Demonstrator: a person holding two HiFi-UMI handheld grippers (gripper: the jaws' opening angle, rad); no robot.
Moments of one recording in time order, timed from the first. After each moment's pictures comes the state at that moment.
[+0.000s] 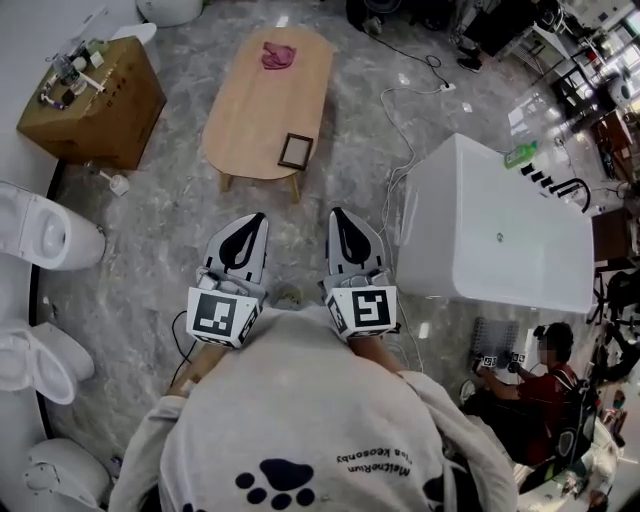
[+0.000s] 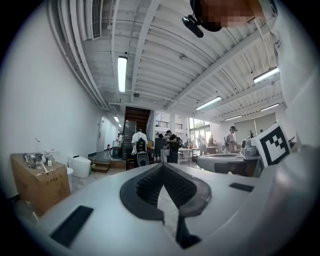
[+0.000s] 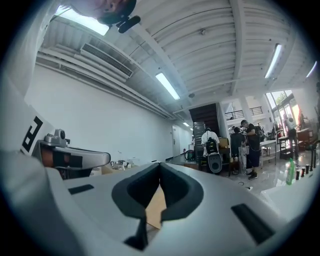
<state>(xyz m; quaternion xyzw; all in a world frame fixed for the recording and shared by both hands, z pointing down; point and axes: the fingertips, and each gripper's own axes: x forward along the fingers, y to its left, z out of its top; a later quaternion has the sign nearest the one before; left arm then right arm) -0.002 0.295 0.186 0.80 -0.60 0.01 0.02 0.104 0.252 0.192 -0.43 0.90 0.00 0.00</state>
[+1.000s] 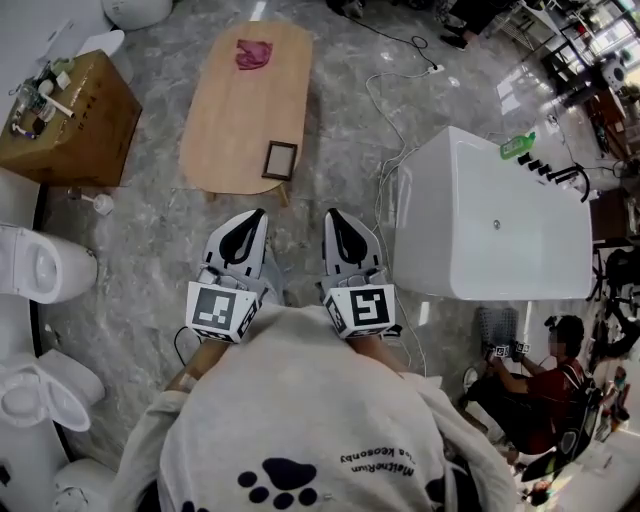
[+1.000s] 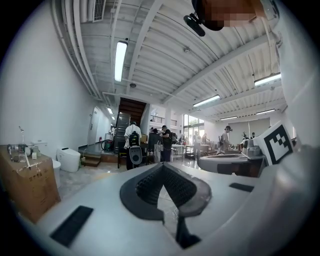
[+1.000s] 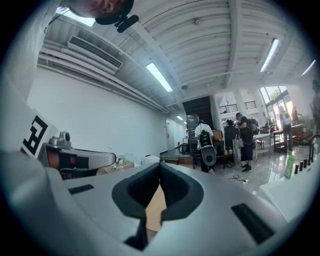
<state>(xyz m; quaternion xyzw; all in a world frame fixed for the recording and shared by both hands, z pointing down) -0.005 0.187 0.212 0.83 -0.56 0.01 0.06 0.100 0.162 0.218 -0.46 0.89 -0.03 -0.02</state>
